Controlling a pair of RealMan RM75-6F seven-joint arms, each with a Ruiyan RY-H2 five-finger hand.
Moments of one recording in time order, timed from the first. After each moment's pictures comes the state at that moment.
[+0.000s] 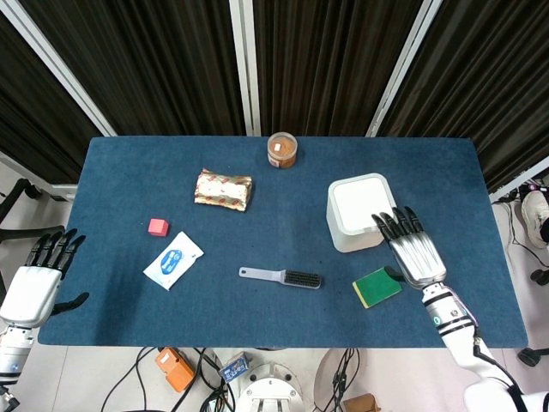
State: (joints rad) left arm -0.11 -1.11 0.01 -1.56 1.59 1.49 0.05; right arm 0.44 -1.16 0.12 -1.89 -1.31 1.16 -0.53
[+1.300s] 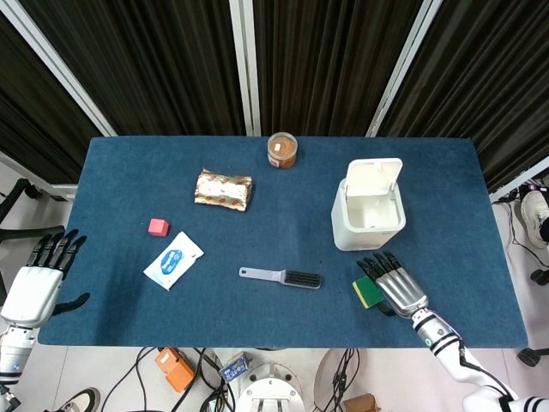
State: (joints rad) left arm -0.11 -1.11 0.01 -1.56 1.59 1.48 0.05; right arm 0.40 -1.35 -0.02 -1.54 -1.49 0.98 -0.34
